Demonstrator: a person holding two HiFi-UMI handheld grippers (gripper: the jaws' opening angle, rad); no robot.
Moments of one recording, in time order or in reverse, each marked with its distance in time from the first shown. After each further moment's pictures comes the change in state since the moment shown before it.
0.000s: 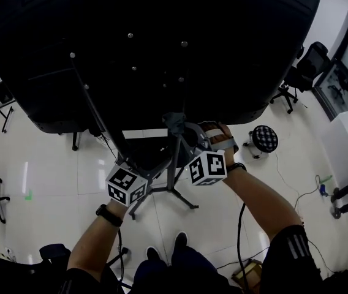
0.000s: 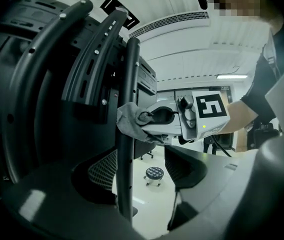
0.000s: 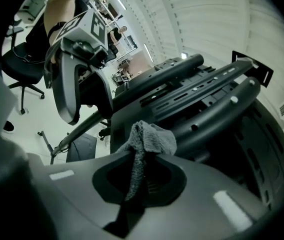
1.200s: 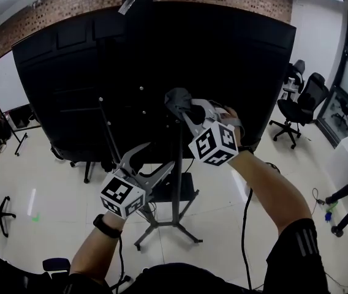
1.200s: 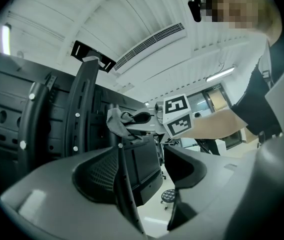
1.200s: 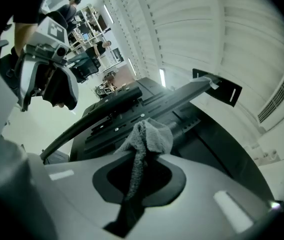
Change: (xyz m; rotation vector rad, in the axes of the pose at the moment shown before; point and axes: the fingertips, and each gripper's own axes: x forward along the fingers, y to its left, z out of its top) left arm -0.043 -0.049 0.190 0.222 -0.243 0.041; right arm -0.055 -0.211 0.077 0.079 -0.144 -0.167
